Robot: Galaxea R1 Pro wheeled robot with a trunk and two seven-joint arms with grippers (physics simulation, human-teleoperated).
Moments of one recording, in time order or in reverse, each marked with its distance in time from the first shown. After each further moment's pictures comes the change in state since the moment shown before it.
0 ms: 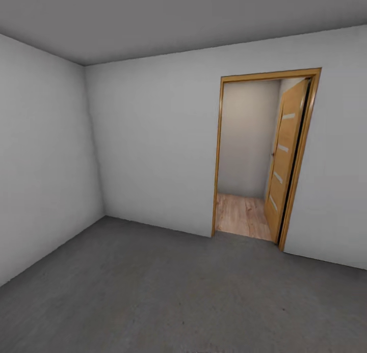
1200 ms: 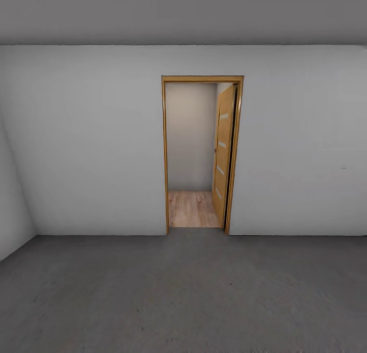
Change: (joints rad) left arm 0.000 -0.001 0.000 0.000 -0.003 0.000 0.000; right arm 0.000 0.000 0.001 0.000 0.001 0.000 0.000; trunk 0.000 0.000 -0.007
